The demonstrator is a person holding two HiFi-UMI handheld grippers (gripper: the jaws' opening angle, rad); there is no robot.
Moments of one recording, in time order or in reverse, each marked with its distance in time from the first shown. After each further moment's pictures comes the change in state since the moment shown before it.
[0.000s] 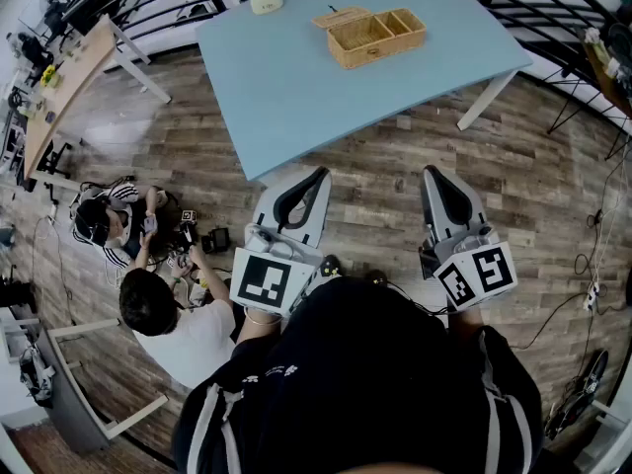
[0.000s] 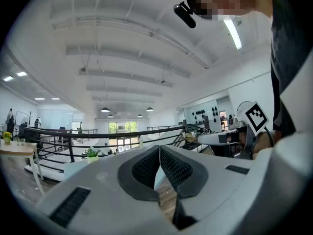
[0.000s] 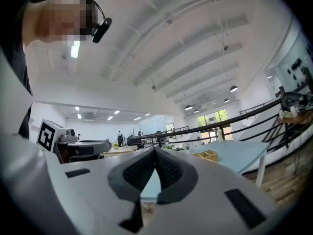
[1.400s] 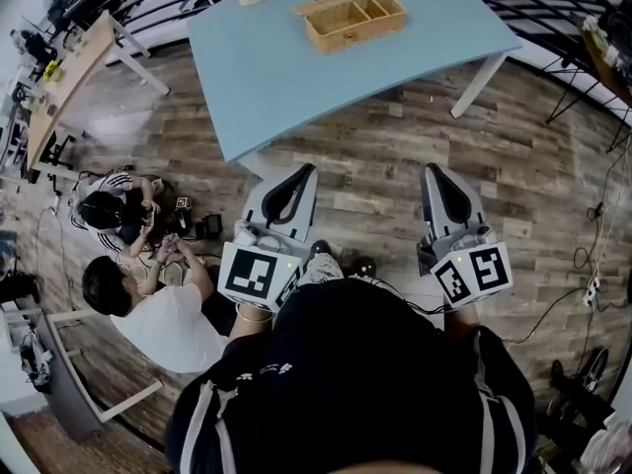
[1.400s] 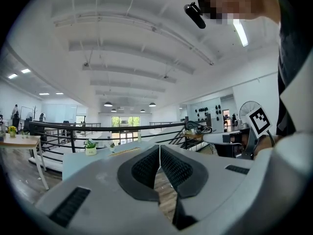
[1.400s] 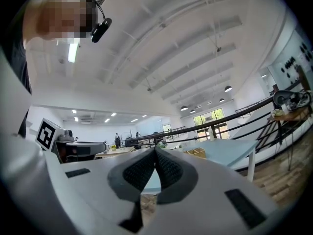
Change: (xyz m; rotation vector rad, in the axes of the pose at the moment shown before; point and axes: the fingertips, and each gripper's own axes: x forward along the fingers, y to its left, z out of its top) left arm 0.004 -0.069 -0.013 -0.024 0.060 0.023; right arm -0.079 -0.049 -0.008 0.032 -0.011 -0.045
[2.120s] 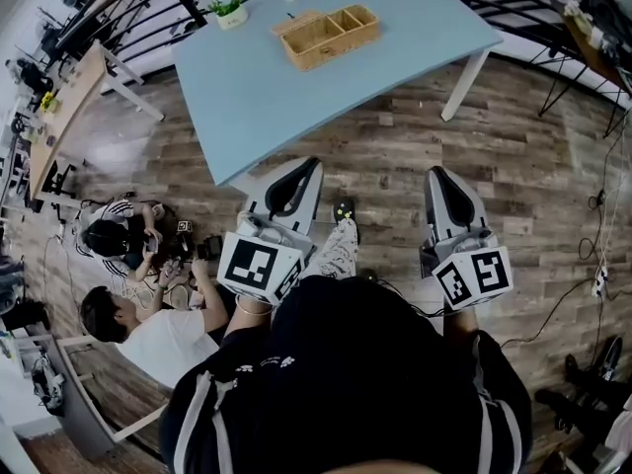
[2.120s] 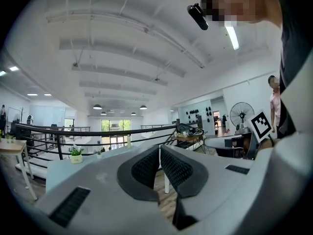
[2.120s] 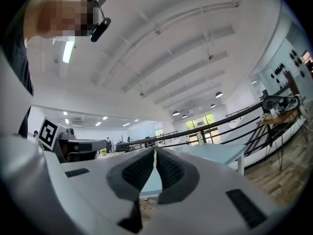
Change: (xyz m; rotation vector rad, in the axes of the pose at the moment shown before) left arm 0.050 -0.030 0.020 0.033 -0.037 -0.110; right arm -0.026 -0.047 0.010 0.009 -0.061 -0.097
